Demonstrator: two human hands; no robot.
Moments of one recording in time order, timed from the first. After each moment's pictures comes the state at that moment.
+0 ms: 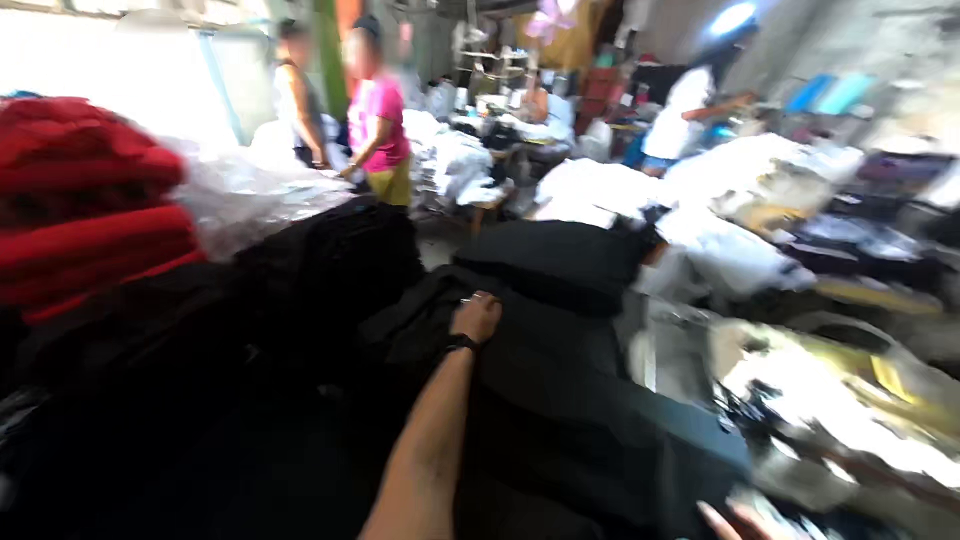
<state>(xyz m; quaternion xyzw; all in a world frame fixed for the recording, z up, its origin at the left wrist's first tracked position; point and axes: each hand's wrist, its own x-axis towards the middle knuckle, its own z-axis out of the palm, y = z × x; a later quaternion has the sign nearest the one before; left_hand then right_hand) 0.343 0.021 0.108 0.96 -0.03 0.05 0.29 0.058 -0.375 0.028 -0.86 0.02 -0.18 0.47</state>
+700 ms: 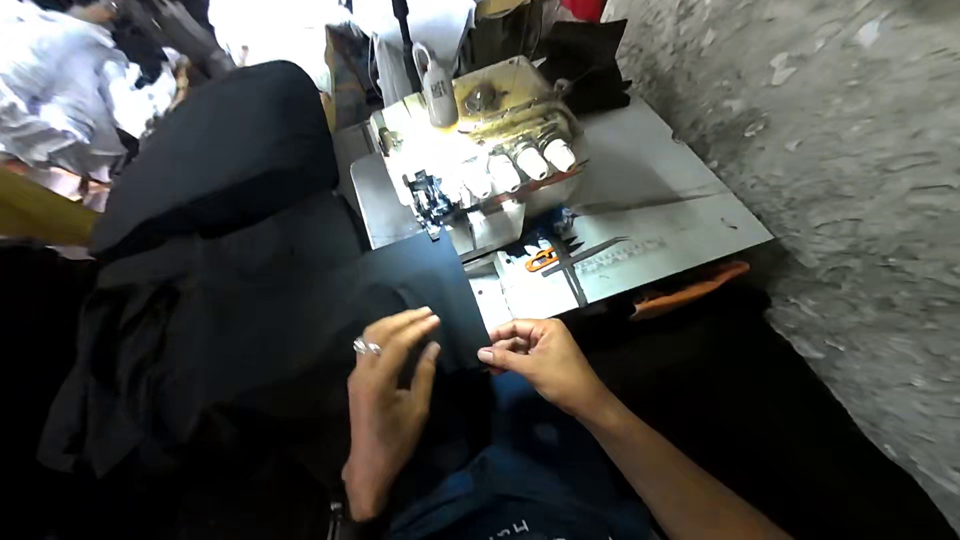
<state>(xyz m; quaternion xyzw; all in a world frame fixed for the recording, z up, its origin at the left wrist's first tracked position) 0.112 -0.179 0.104 0.79 -0.41 0.06 0.45 0.002 -0.365 0.079 -0.62 0.21 -0.09 0.75</state>
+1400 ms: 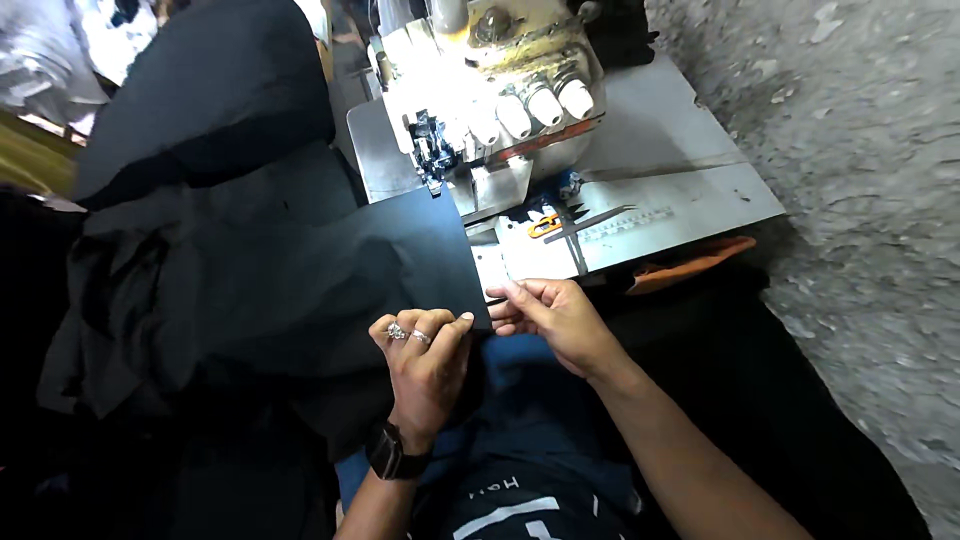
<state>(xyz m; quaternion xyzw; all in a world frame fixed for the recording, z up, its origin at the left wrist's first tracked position) 0.071 -0.199 0.057 0.80 -0.41 0.25 0.35 -0.004 -0.372 0.094 -0.59 0.25 -0.04 0.76</state>
